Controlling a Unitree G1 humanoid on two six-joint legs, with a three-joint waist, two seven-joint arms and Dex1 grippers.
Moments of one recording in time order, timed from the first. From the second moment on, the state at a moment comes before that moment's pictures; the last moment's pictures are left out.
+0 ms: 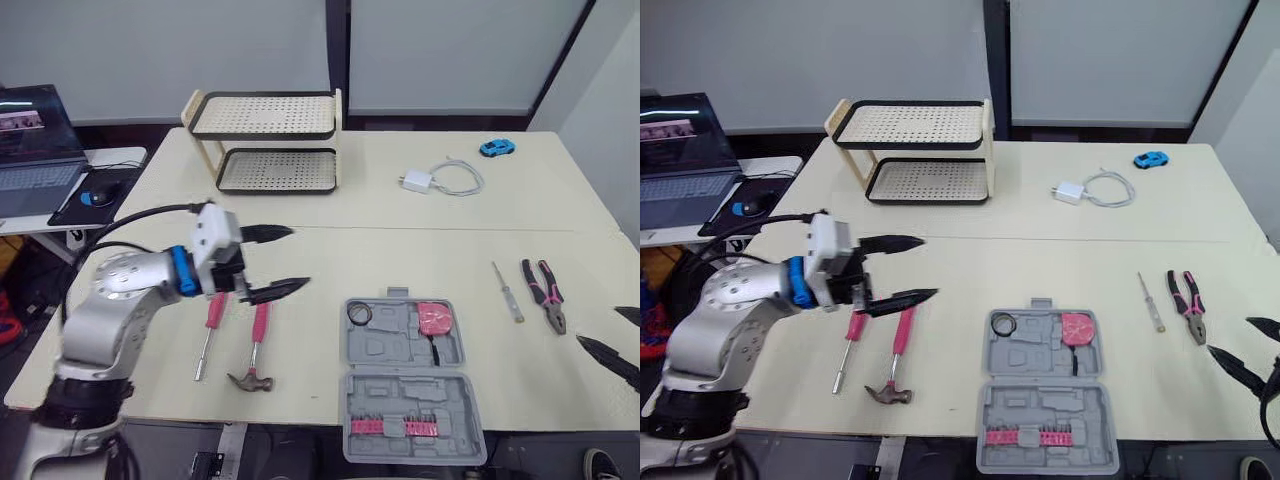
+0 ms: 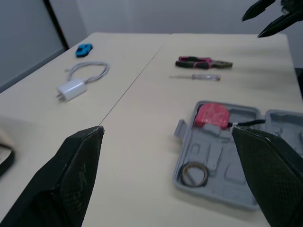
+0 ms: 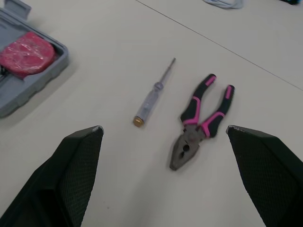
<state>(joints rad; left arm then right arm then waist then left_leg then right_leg) -0.41 0.67 -0.01 -0.29 -0.51 0.39 -1.08 0.42 -0.79 -0.74 -0.07 0.38 0.20 0.96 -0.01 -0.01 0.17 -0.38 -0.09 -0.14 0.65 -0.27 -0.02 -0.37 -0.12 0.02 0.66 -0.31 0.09</state>
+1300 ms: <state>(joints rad) -0.53 0.48 -0.20 -0.38 -0.51 0.46 -1.00 0.12 -0.66 -0.52 0.17 0.34 0.33 0.66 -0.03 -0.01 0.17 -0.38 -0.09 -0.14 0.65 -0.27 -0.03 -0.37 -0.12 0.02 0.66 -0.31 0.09</state>
